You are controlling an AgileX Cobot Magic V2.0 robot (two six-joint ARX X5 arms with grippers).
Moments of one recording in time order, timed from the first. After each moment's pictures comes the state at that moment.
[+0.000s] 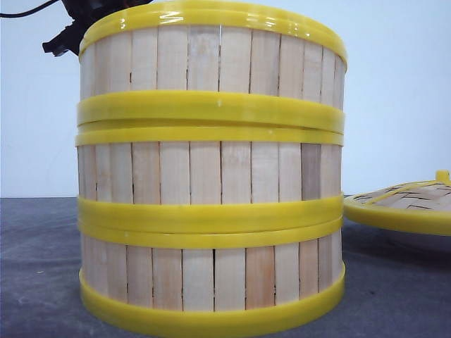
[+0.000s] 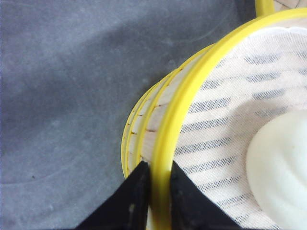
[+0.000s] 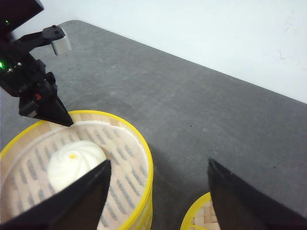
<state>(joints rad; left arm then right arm) -0.48 1.57 1.54 -1.05 0.21 -0.04 0.68 0.86 1.29 -0.80 0.08 0.06</state>
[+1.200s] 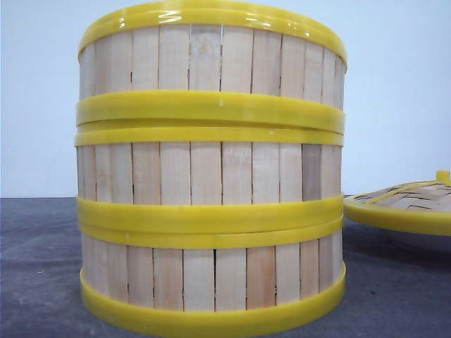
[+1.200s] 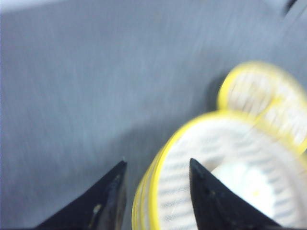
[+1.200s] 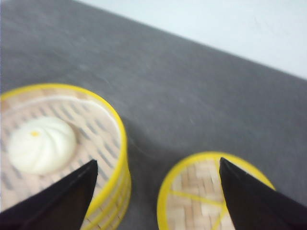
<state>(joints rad) -0.44 1.21 1.54 -0.85 0.20 -0.04 0.64 0.89 1.29 -0.92 0.18 0.10</state>
